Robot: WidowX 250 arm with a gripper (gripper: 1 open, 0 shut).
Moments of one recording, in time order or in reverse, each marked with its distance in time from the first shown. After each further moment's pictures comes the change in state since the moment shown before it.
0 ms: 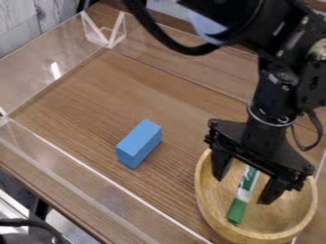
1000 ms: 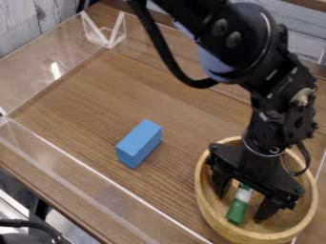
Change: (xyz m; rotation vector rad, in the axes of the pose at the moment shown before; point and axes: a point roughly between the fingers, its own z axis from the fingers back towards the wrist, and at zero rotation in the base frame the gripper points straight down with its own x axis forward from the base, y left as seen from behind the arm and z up) arm 0.007 -0.005 -0.040 -0.020 -0.047 -0.006
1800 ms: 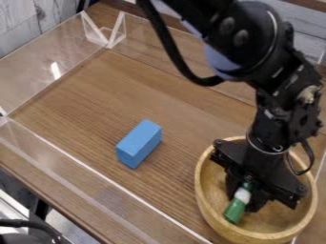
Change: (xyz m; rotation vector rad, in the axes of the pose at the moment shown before) arm -0.004 0.007 0.003 0.041 0.071 -0.050
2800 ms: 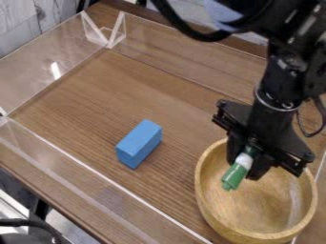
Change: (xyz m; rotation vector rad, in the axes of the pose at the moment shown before) arm 0.019 0.014 0.042 0.022 -0.069 -0.028
